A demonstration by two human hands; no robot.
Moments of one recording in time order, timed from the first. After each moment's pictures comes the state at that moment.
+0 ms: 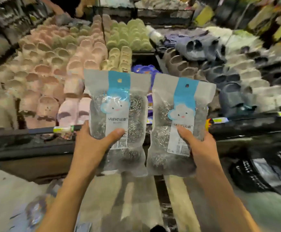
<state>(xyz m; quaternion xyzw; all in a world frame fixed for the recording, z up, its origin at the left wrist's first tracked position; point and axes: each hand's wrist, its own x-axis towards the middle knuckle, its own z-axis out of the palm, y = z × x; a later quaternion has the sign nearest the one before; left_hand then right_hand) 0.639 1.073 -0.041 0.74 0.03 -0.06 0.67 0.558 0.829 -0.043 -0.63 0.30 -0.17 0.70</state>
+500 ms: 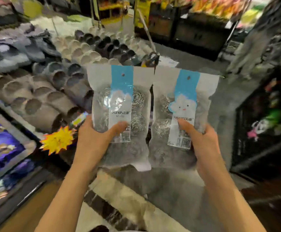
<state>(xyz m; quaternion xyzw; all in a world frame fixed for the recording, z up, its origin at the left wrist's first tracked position) 0.489 0.615 -0.041 0.68 -0.30 -0.31 0.59 0.257 0.525 -0.038 -0.44 0.54 -0.46 0.55</state>
